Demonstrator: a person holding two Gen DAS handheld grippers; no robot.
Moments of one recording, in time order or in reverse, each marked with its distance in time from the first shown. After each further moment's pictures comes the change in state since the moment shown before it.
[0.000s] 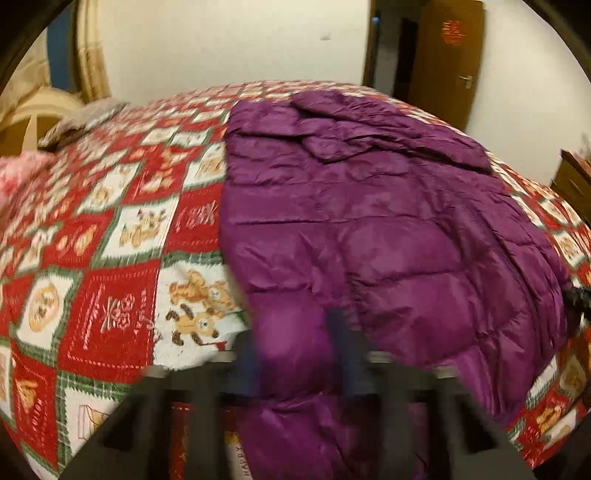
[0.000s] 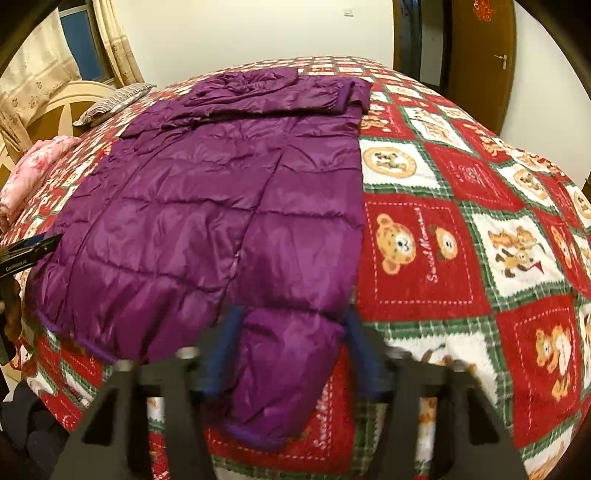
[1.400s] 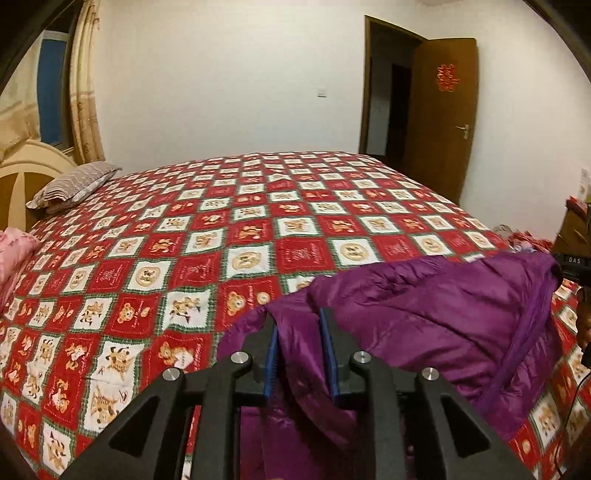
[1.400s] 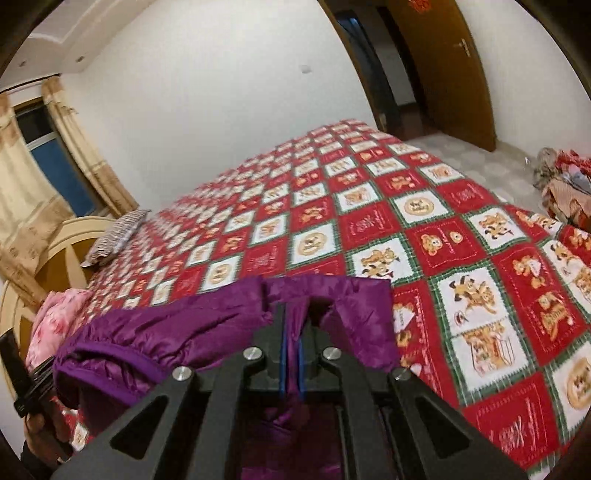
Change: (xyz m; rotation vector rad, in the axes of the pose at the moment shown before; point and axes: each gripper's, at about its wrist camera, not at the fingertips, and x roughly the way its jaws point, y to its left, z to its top) left arm 0.048 0.055 0.220 -0.003 -0.214 -0.005; right arm 0.041 -0.082 0.247 0.307 -0.259 0.102
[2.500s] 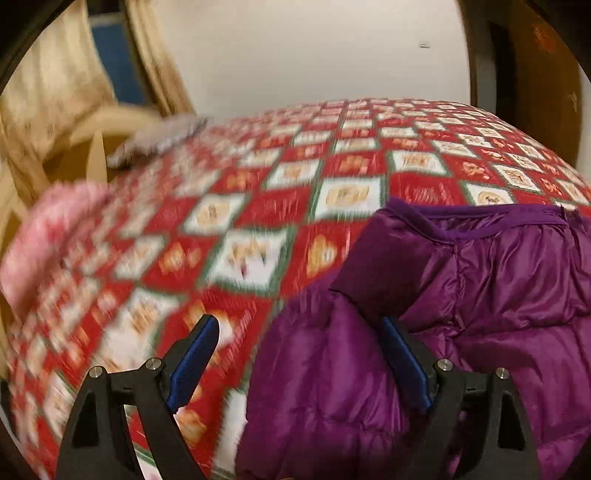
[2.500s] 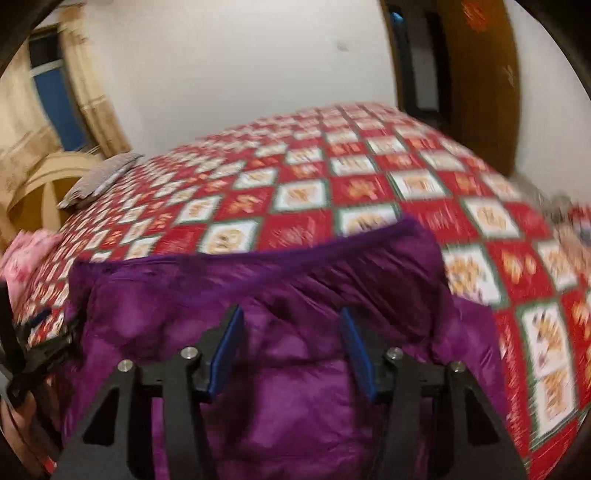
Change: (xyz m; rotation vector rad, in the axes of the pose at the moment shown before) left arm 0.118 0.016 -0.037 -0.120 0.181 0.438; right arm 0.113 0.068 -0.023 -0.154 0.116 -0.077
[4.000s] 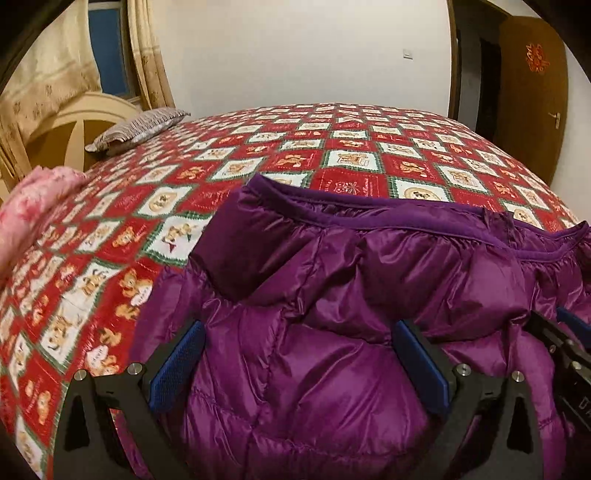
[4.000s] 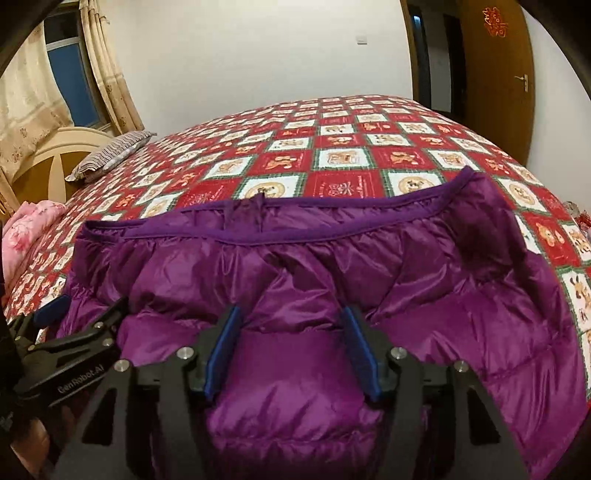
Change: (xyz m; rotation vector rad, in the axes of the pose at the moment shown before) left arm -0.031 -0.065 -0.018 -0.034 -0.018 -0.106; right arm 0.016 0.065 -0.049 -0.115 -0.011 0.021
